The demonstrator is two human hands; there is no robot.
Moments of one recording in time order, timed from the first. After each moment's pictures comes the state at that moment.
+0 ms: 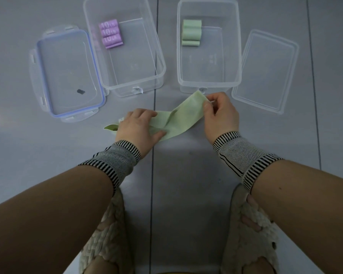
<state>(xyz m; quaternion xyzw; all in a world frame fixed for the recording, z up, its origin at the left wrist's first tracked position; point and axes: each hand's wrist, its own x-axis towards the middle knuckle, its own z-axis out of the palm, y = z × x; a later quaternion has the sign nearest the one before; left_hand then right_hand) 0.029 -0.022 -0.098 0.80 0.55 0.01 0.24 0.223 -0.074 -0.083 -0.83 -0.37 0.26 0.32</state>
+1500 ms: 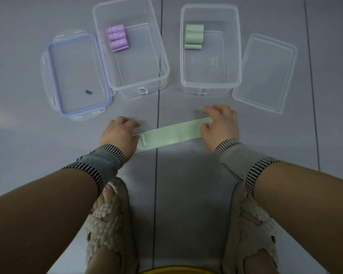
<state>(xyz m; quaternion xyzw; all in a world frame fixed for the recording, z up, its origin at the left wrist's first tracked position) -0.012 -0.021 -0.088 0.78 0.58 -0.10 0.21 0.225 -0.096 -0.083 -0.83 -0.49 0.24 0.12</state>
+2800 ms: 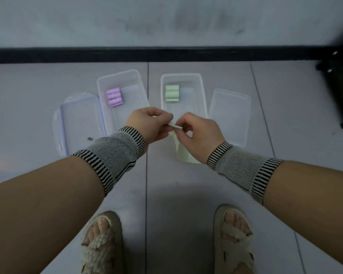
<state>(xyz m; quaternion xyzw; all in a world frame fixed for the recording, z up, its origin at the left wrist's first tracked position) 0.102 0.006 0.060 0.44 0.58 0.19 0.66 0.228 -0.071 0.035 -0.70 -0.60 0.24 0.29</state>
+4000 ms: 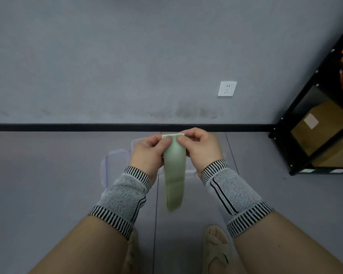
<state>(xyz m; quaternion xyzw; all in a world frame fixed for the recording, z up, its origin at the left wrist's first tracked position) 0.051 -0.144 0.332 0.45 0.42 0.40 0.68 0.170 -0.179 0.332 -0.63 -0.36 0.36 0.59</state>
